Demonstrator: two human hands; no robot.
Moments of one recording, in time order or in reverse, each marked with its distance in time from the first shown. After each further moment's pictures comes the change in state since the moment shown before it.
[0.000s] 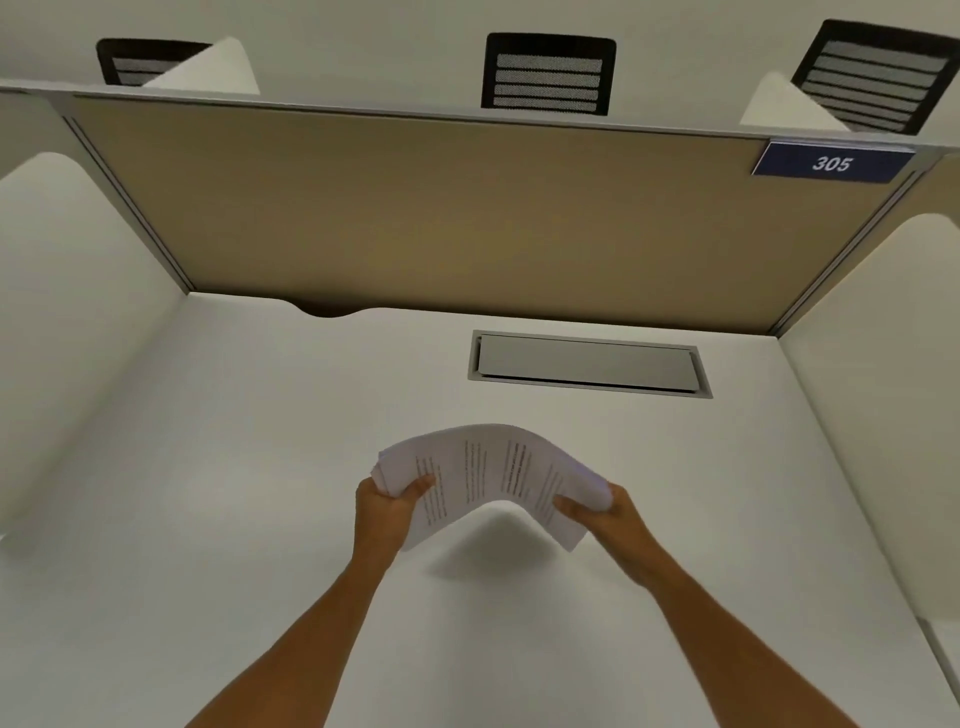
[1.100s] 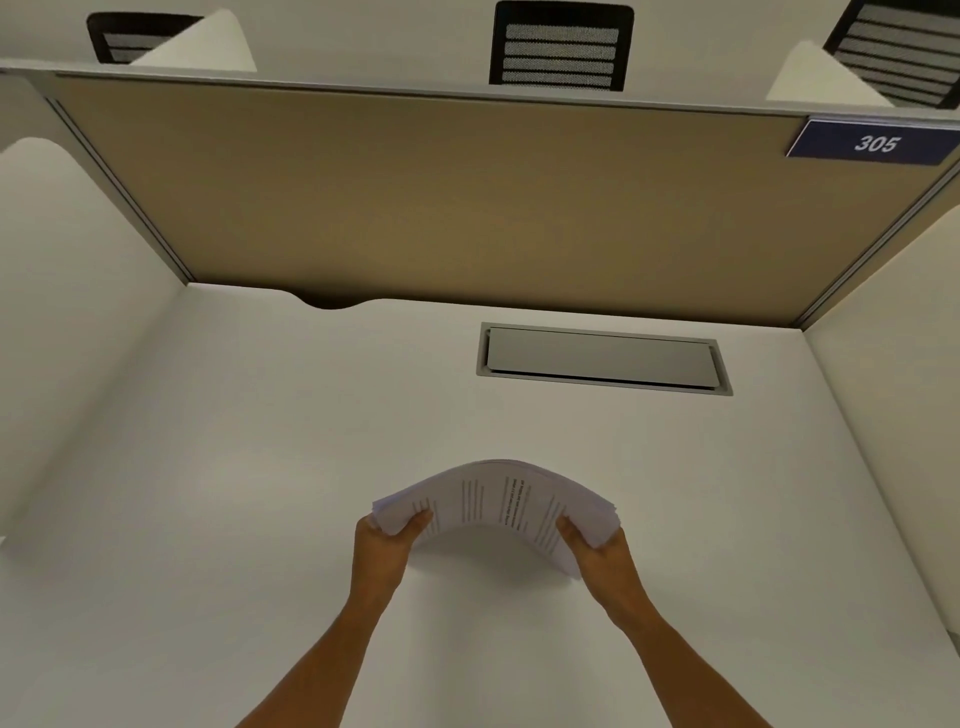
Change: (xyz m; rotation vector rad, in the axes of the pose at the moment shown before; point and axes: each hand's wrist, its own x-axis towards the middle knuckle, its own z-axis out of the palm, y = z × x) left_hand 0.000 -0.045 -0.008 -0.082 -0.023 -0.051; right_hand 0.002 0.045 0.040 -0.009 0.277 0.126
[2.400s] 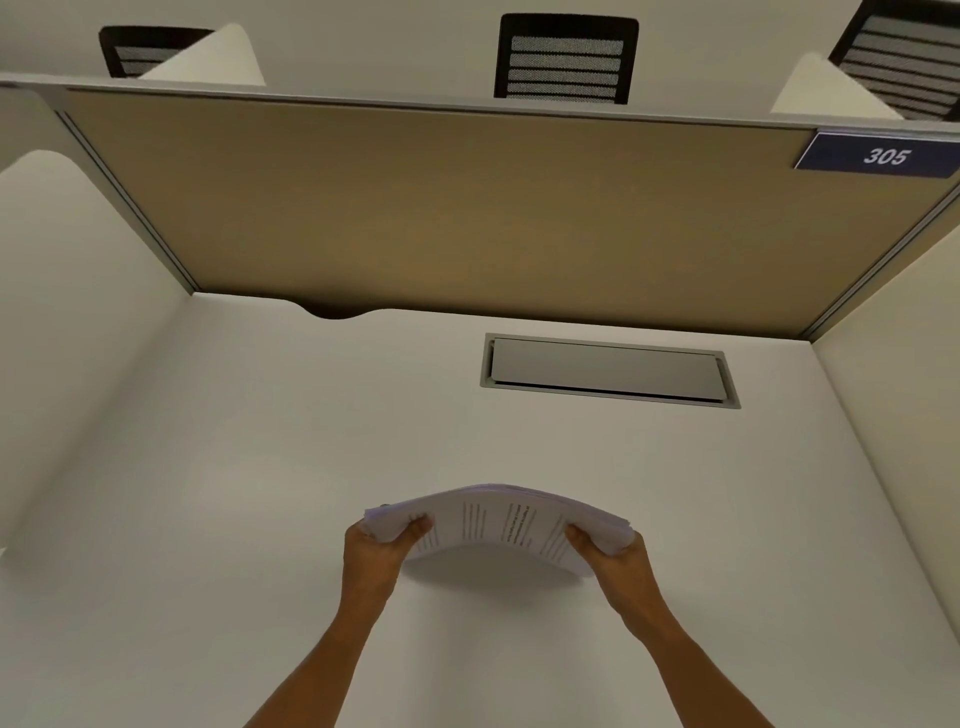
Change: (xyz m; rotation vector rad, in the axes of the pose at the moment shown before) left_hand 0.008 0.012 -0.007 0.026 0.049 -0.026; right_hand 0.012 -0.010 -0.012 0.032 -0.056 -0.026
